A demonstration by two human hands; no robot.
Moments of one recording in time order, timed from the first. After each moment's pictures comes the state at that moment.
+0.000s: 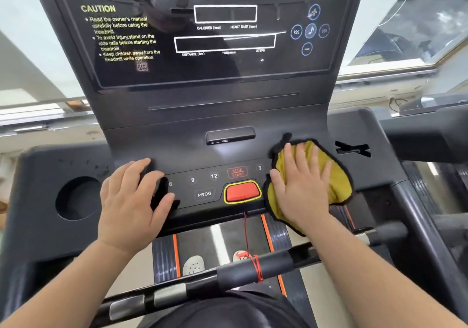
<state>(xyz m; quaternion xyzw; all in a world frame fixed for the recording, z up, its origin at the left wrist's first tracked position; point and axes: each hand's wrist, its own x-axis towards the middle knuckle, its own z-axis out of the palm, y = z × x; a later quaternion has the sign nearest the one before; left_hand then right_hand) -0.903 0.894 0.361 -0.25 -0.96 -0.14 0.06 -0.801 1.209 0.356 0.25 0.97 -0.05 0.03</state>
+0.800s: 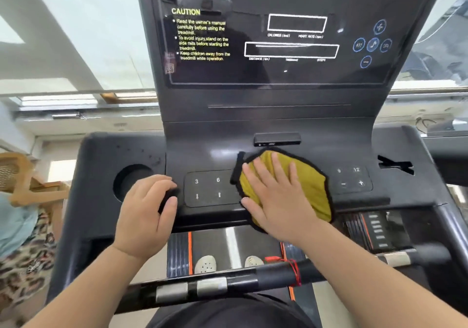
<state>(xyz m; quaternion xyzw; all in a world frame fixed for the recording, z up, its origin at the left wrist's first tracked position) -0.900 0.827 0.359 -0.24 -0.92 -0.31 0.07 -0.837 1.106 0.370 -0.02 0.99 -0.03 0.13</state>
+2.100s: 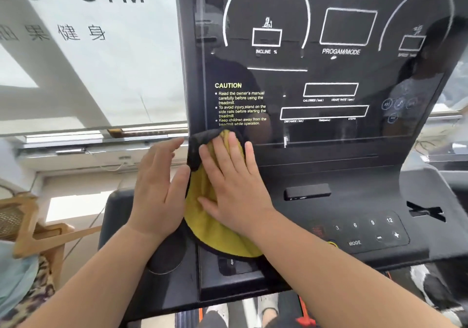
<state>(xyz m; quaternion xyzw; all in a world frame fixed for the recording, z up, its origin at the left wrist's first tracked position) -1.039 0.837 0.425 -0.22 -0.85 -0.47 0.11 -0.995 1.005 0.403 -0.07 0.99 0.05 -0.15</state>
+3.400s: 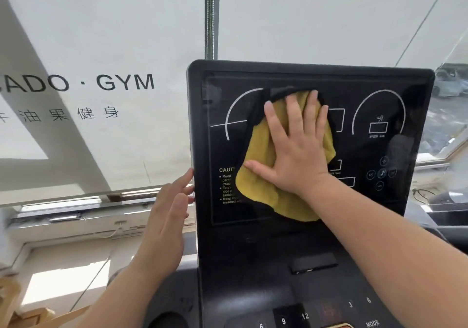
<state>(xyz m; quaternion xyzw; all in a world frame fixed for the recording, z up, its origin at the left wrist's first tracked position) -1.083 0.854 0.484 -0.20 -0.73 -0.66 -0.02 -1.092 1.124 0.543 0.00 0.93 0.11 -0.35</state>
